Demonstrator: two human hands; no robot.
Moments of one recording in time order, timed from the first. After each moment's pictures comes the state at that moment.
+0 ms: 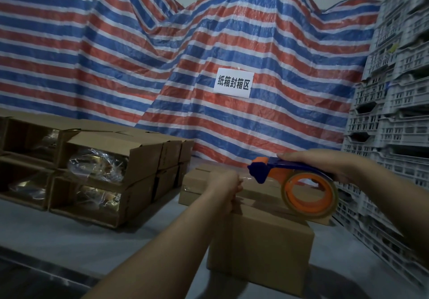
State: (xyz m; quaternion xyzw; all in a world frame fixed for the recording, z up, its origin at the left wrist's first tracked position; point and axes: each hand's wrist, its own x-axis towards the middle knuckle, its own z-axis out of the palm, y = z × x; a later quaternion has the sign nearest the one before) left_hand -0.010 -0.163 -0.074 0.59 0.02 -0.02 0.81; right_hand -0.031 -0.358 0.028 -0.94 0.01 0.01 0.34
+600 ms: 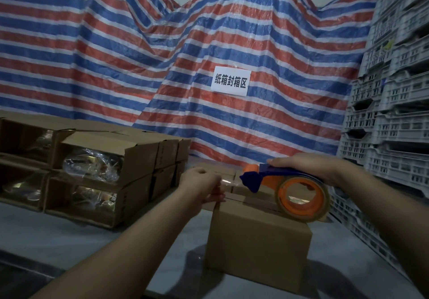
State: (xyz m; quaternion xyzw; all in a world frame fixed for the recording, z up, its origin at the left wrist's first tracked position) left_hand -0.017 -0.124 -0.082 0.65 -0.02 0.05 0.76; right_hand -0.021 -0.355 0.012 -0.94 -0.03 0.02 0.33
